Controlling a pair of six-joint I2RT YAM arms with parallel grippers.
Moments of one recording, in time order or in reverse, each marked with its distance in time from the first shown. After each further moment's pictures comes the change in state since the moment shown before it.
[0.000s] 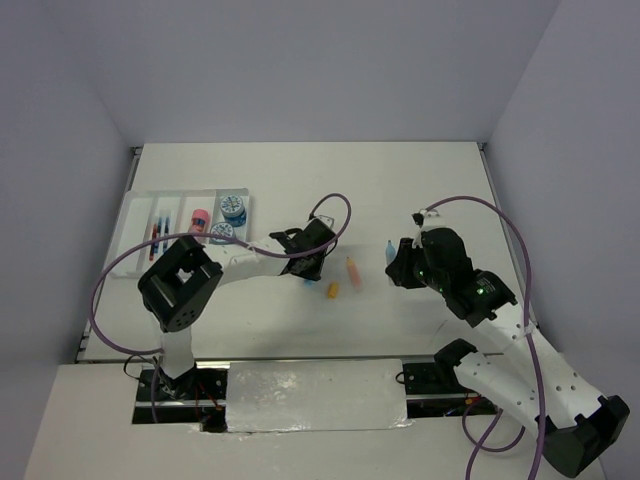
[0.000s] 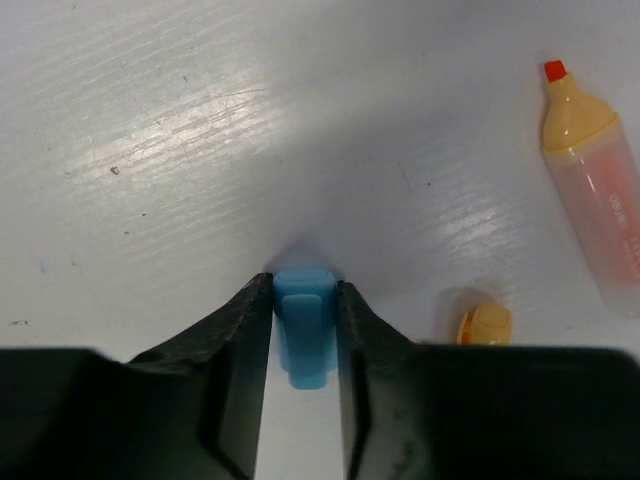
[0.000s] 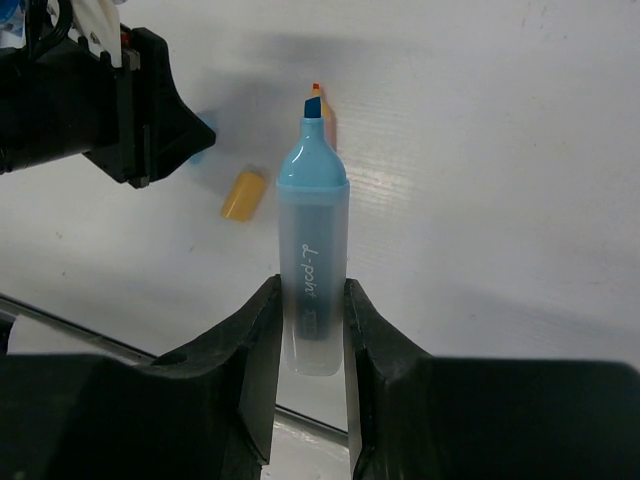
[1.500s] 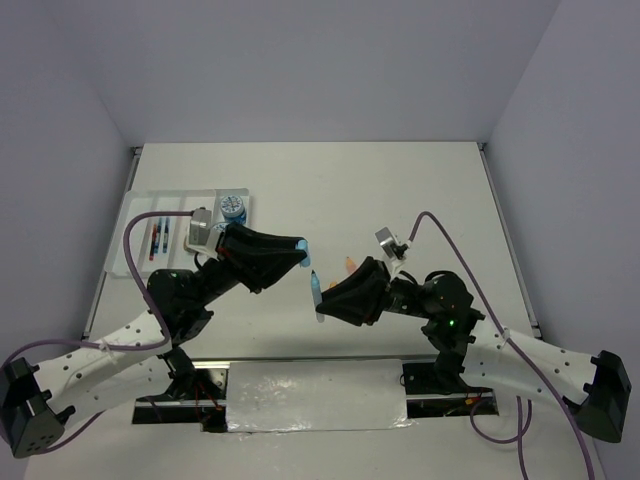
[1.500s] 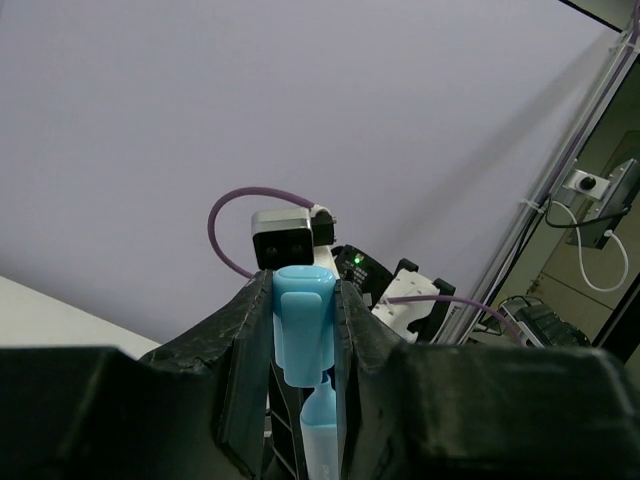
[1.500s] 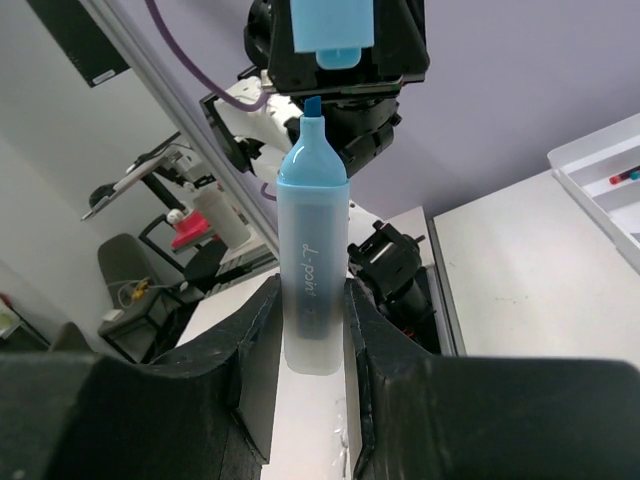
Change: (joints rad) left arm -0.031 -1.046 -0.616 1.295 0.500 -0.260; right arm 0.470 -0.052 -0.343 1.344 -0.509 0.296
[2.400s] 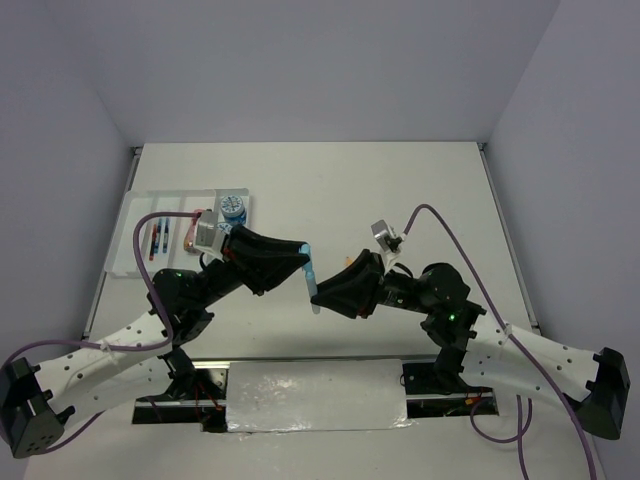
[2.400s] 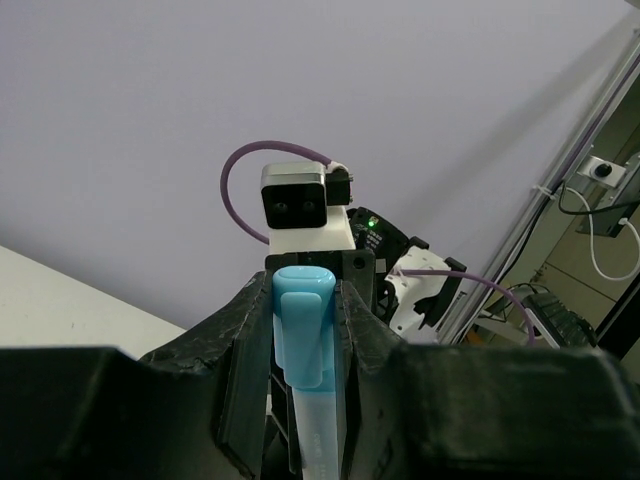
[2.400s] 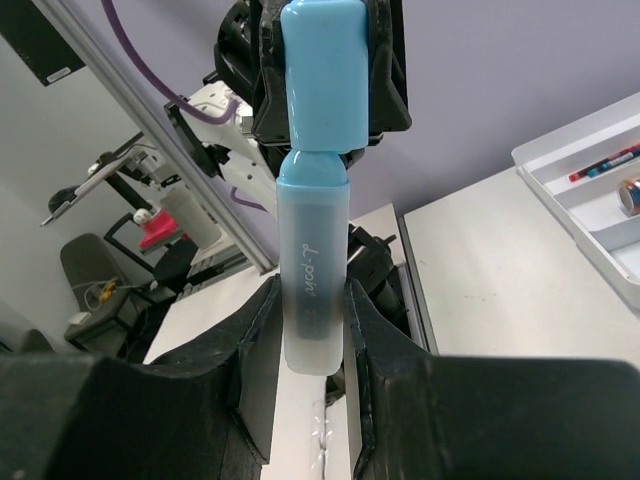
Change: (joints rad) left arm 0.000 0.001 -0.018 -0.035 0.011 0.003; right arm 0.002 0.039 0.095 -0.123 0.040 -0.068
